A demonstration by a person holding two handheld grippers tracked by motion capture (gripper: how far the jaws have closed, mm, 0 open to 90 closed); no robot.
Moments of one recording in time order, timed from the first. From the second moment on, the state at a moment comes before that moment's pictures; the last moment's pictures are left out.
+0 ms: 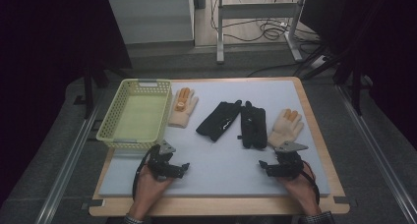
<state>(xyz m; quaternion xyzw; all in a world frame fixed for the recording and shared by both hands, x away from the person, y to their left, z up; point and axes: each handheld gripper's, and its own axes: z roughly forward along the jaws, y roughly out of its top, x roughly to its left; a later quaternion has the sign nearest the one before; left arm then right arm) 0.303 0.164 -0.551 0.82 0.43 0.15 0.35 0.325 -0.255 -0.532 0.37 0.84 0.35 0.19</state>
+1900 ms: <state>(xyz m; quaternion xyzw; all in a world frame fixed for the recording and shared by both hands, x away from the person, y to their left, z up) 0.303 0.165 -0.552 0.82 0.43 0.15 0.35 0.459 -0.220 -0.504 0.40 0.84 0.32 0.20</state>
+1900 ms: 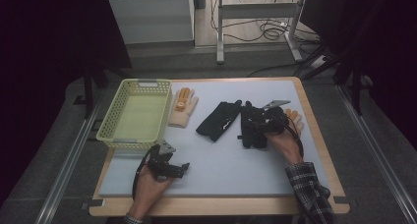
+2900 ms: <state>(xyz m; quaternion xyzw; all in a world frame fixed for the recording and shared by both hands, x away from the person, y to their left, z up) 0.304 0.165 -0.552 0.82 0.43 0.15 0.35 0.374 -0.201 -0.462 0.41 0.80 0.40 0.15</state>
